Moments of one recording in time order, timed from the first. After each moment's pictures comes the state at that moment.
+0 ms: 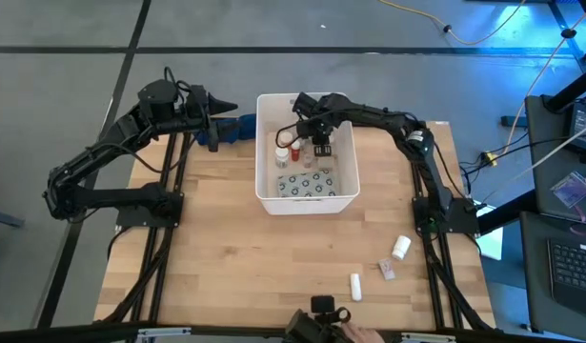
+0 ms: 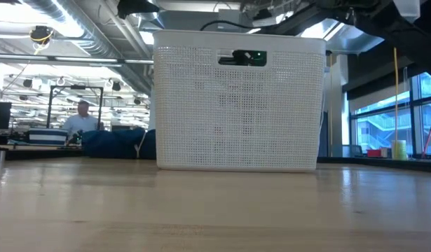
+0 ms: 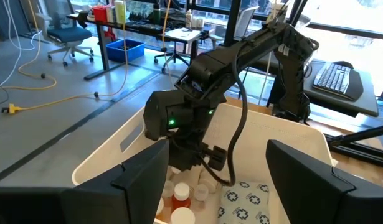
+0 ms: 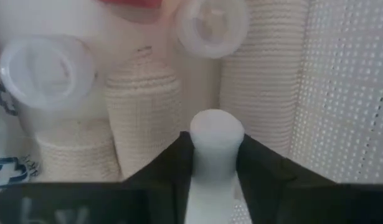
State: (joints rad) left arm 0.64 0.91 1.12 -0.42 0.26 -0.07; right arm -0.54 2.20 1.88 -1.04 0.11 -0.63
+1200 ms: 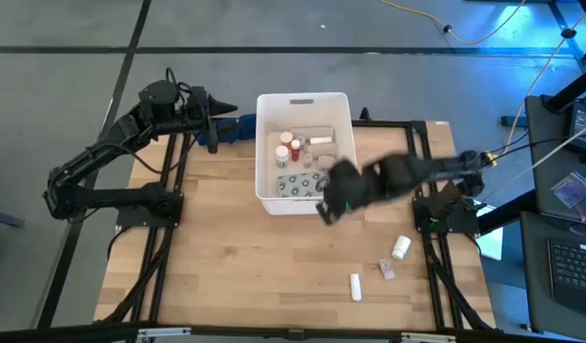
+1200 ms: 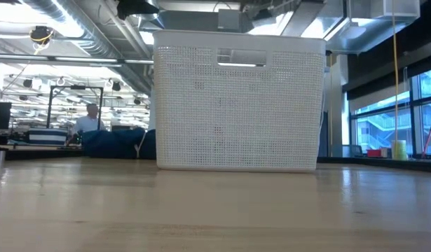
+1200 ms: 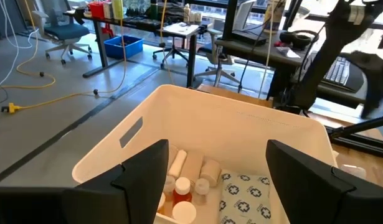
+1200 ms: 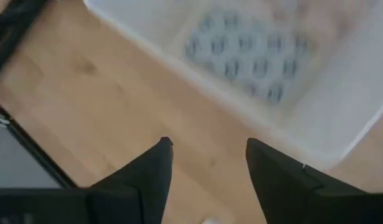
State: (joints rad) left arm 0.64 0.91 1.12 -0.45 0.26 -0.04; right arm 0.25 1.79 2.13 -1.56 0.26 1.16
